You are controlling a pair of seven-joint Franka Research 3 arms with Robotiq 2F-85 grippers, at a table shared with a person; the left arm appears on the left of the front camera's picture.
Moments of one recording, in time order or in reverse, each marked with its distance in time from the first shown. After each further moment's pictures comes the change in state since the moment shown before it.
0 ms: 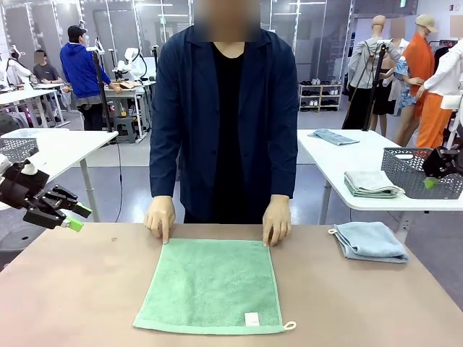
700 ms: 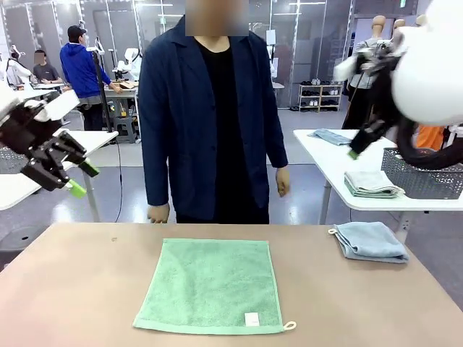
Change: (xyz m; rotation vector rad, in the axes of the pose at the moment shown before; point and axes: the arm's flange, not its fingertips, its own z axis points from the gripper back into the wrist) left arm 0.176 -0.069 0.017 0.059 0.301 -0.218; right arm 0.012 0.174 0.070 0.071 -0.187 0.789
